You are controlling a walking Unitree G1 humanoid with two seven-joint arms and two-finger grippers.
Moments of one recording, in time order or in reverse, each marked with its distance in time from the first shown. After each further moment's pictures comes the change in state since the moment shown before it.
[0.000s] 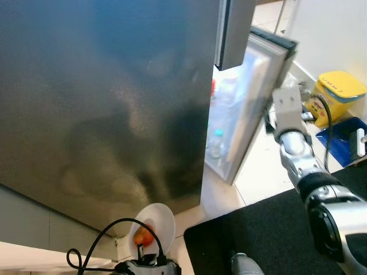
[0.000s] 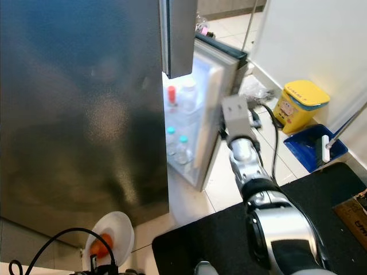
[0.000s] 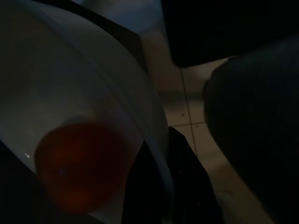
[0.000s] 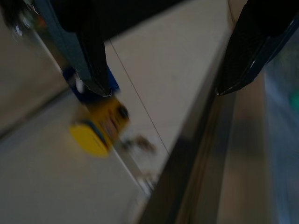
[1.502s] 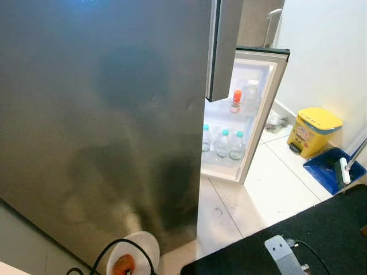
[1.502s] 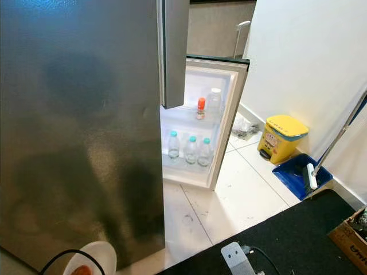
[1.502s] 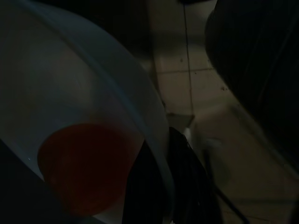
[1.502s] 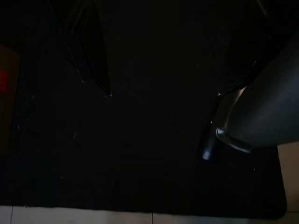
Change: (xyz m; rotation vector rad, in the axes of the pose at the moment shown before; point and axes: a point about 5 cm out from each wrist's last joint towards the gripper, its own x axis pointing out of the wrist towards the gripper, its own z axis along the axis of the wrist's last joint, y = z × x) left arm -0.011 -0.053 -0.019 -0.170 0.341 -0.180; right arm -0.192 0.019 -0.242 -0.272 0.839 0.564
